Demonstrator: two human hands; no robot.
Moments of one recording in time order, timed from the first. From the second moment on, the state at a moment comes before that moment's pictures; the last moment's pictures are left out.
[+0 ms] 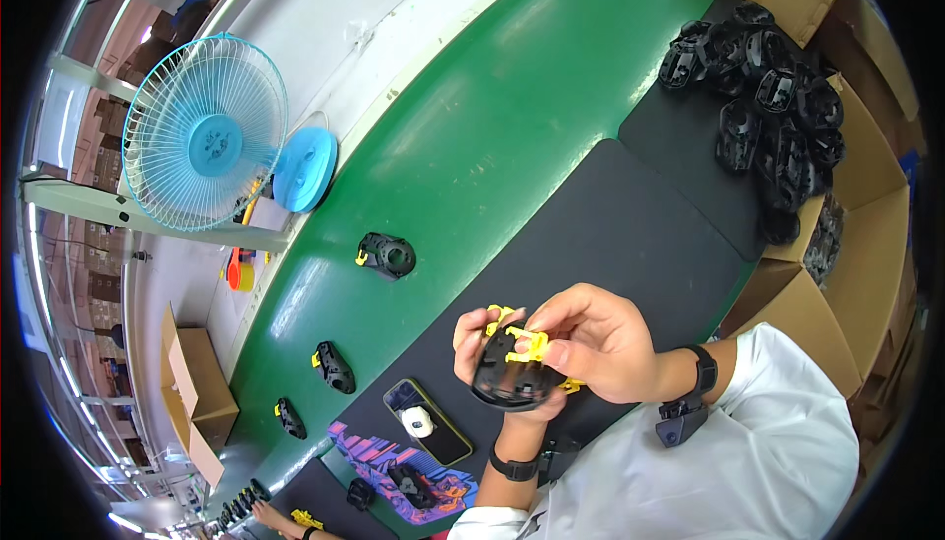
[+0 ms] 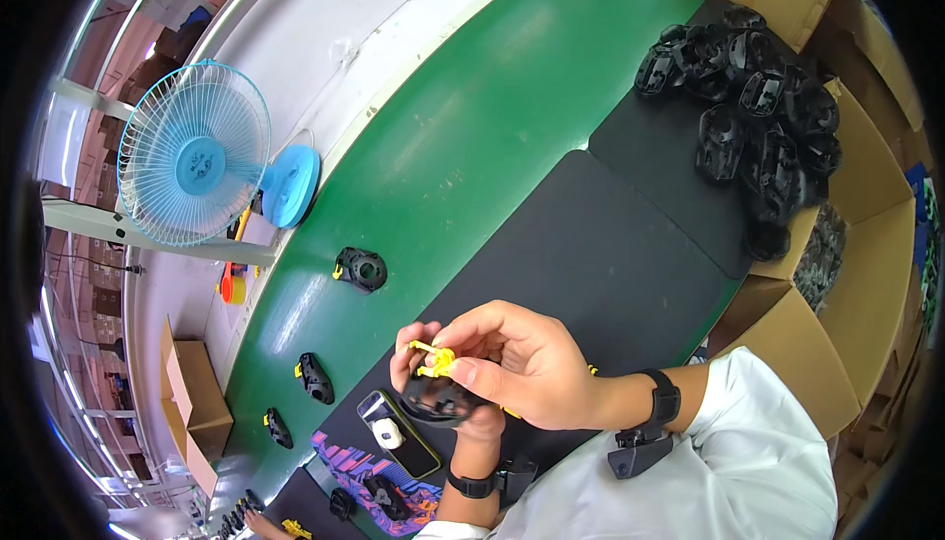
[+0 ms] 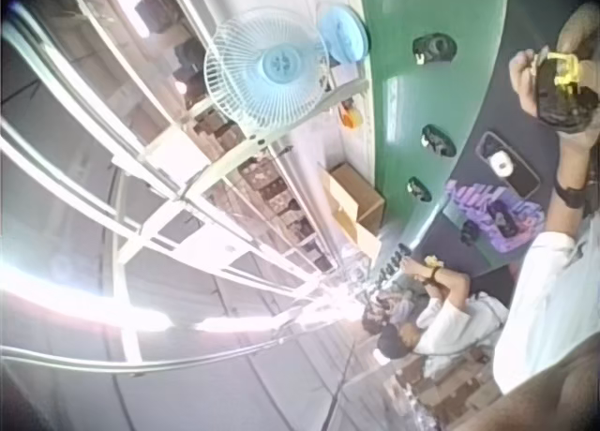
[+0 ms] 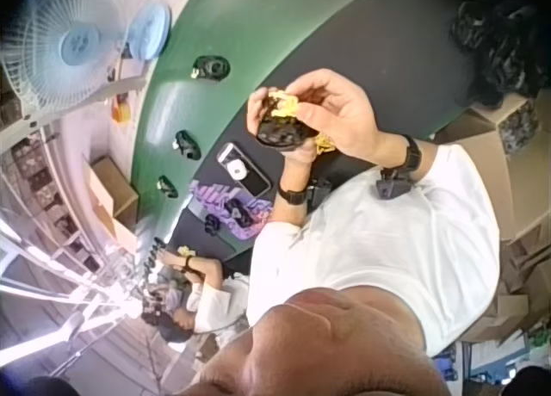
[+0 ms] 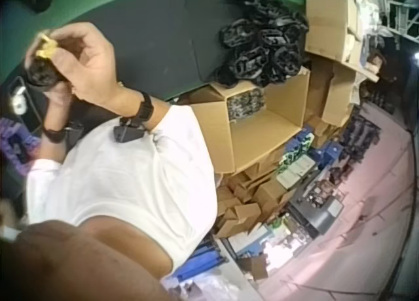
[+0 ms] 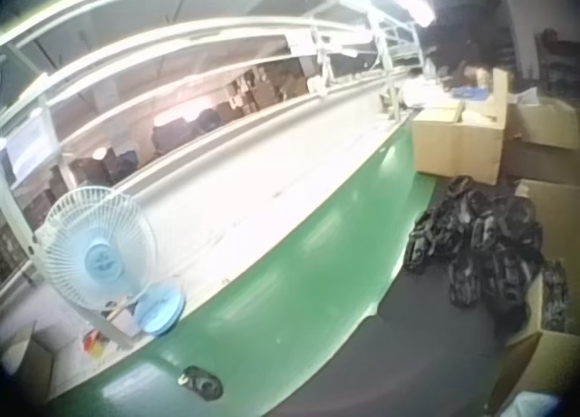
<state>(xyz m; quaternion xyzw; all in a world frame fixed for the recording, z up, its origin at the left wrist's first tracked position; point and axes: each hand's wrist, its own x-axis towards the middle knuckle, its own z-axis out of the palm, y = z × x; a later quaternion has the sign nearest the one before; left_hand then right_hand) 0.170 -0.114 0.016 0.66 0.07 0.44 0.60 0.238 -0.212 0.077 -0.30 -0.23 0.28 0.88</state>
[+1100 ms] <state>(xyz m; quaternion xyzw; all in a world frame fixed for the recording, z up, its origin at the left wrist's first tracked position) 0.130 -0.082 0.026 0.77 0.04 0.34 0.54 0.261 -0.241 0.086 -0.54 -0.57 0.16 0.60</state>
